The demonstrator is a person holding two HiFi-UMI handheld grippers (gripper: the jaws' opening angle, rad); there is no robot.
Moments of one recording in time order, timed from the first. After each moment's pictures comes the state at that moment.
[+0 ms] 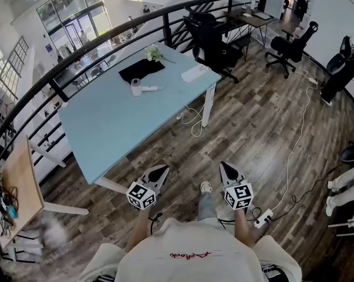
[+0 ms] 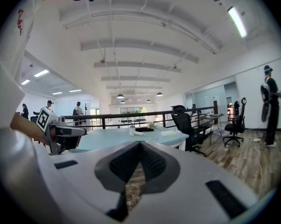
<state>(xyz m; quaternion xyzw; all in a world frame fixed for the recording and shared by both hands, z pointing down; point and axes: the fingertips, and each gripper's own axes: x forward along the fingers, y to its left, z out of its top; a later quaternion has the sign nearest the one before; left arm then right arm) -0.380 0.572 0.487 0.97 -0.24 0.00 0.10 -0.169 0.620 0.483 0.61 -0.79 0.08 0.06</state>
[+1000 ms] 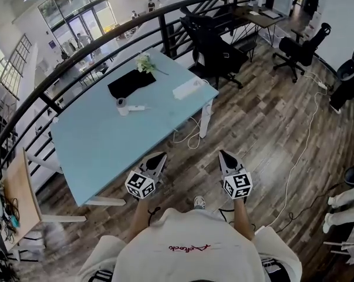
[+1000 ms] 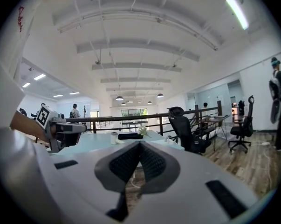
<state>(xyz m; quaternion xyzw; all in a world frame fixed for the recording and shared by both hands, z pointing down) -0.239 0.351 0.456 0.96 -0.29 0.01 0.07 -0.023 0.395 0.467 0.59 -0.80 0.07 0.05</state>
